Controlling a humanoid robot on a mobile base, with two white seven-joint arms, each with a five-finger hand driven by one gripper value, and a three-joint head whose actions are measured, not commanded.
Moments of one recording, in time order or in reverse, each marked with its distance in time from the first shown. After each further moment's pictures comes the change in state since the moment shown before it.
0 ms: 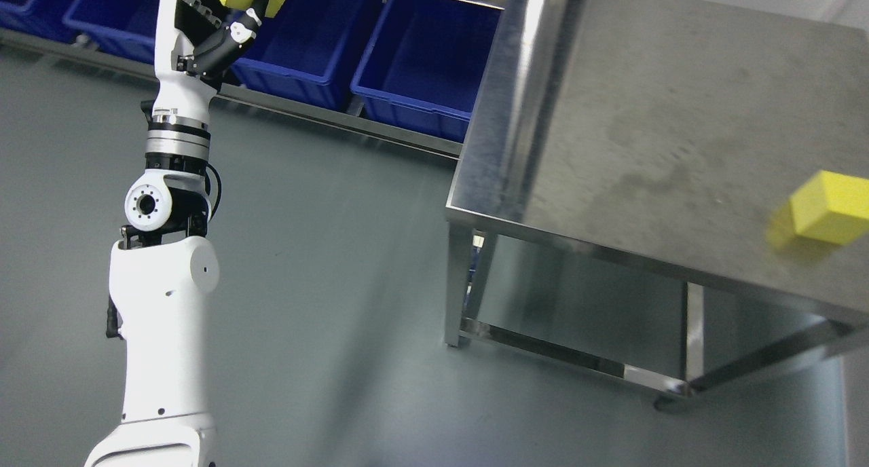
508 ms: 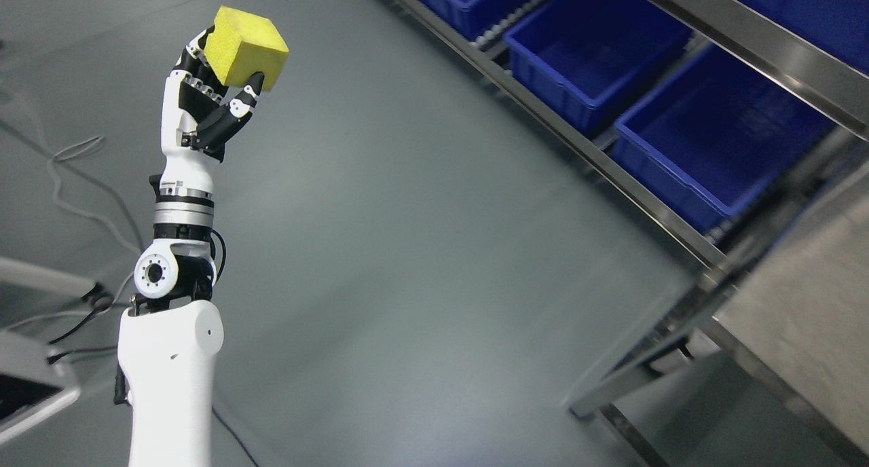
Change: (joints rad) left arm 0.200 -0.015 0.029 -0.062 0.025 -0.028 -0.002; right arm 0.000 0.000 0.000 0.000 0.000 0.000 0.000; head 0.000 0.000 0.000
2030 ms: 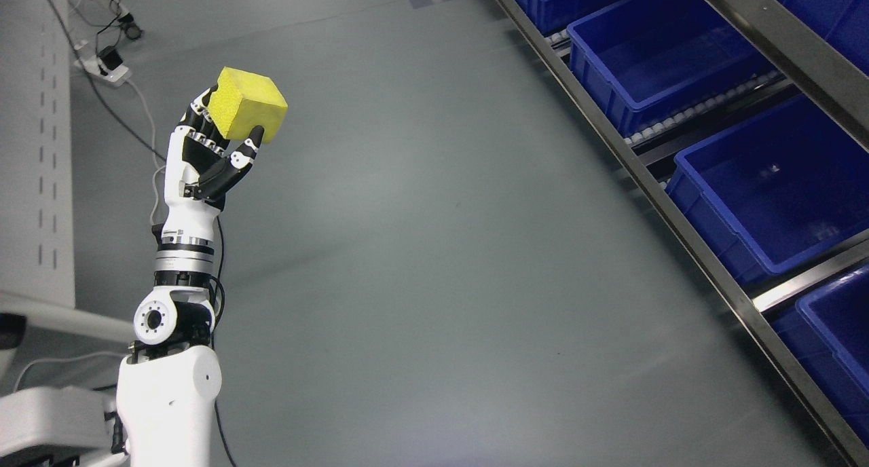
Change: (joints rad) left arm 0.106 -0.010 0.023 -0.050 0.002 0.011 -0.013; right arm 0.000 0.000 0.000 0.000 0.000 0.000 0.000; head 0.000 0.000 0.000
